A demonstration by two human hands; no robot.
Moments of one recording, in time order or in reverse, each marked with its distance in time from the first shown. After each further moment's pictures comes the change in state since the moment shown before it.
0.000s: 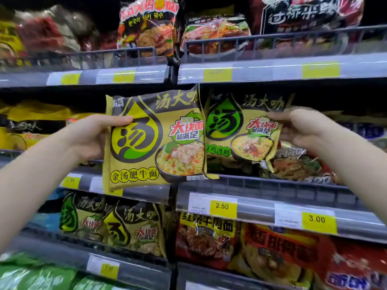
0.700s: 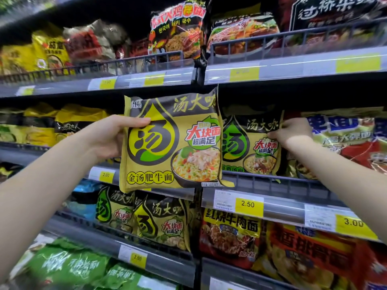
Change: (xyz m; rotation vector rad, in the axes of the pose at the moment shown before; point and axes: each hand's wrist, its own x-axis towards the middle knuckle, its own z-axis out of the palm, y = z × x) left_hand -0.028 0.005 -0.016 0.060 0.016 0.018; right_hand 0.018 0.042 0.054 -0.630 0.361 -0.155
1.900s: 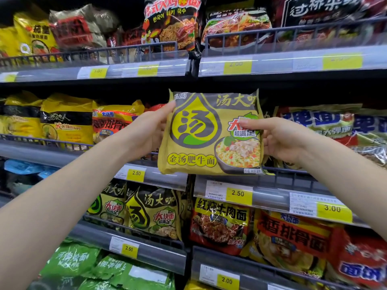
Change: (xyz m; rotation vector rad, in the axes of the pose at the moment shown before) left_hand 0.019 -0.017 0.063 0.000 -0.109 0.104; right_hand -0.068 -0.029 -0.033 0.585 -0.728 0.105
